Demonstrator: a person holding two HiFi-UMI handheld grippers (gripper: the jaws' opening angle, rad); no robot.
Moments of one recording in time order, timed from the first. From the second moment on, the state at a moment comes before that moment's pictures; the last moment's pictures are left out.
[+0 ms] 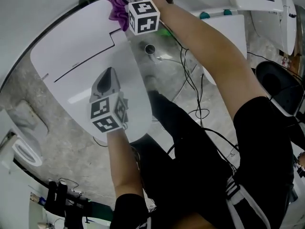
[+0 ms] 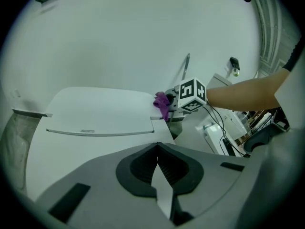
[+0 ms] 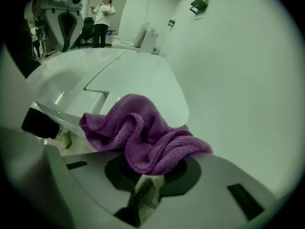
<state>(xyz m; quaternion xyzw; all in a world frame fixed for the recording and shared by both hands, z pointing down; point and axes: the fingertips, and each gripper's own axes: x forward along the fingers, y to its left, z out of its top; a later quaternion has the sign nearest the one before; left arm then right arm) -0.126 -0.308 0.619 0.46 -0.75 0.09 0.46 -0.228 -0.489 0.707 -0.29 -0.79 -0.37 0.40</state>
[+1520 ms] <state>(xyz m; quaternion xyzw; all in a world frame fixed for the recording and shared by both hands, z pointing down) -0.039 -0.276 0.656 0.53 -0.67 0.20 0.49 -0.033 -0.344 0.839 -0.28 -0.83 -0.01 0.49</state>
